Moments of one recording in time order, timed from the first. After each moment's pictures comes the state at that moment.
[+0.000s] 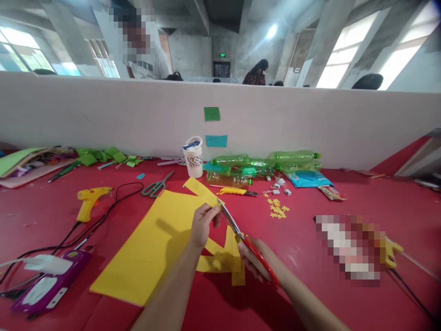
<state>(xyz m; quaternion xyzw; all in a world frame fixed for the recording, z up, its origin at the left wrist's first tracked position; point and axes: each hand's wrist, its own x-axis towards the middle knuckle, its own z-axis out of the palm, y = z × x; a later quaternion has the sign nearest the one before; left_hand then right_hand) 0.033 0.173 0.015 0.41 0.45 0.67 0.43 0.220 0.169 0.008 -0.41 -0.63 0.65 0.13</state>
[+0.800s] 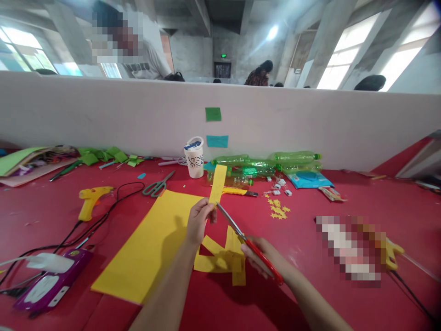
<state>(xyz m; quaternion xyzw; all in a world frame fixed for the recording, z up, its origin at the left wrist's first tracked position) 0.021 0.173 0.021 0.39 0.44 0.68 0.44 0.230 0.174 0.020 -0.39 -0.68 0.61 0.11</state>
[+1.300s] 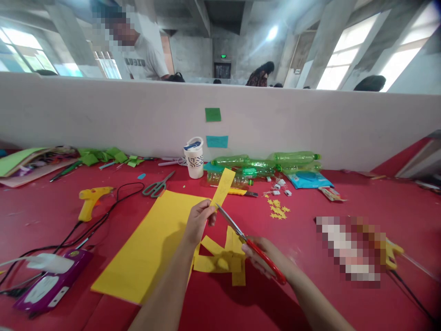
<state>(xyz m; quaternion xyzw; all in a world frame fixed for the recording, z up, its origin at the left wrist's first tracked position) 0.015 0.173 0.021 0.42 0.46 0.64 0.45 0.239 0.179 0.010 -0.37 -0.68 0.63 0.10</state>
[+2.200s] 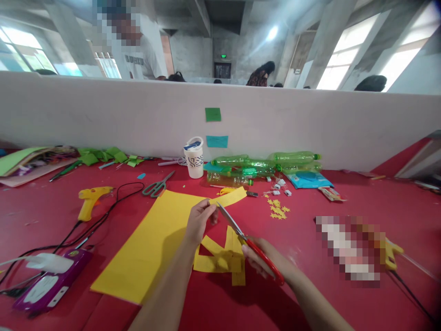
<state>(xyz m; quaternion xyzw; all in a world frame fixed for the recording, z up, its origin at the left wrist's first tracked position) 0.018 0.174 0.019 0.42 0.45 0.65 0.44 0.236 0.175 0.018 -0.36 -0.68 0.63 0.10</state>
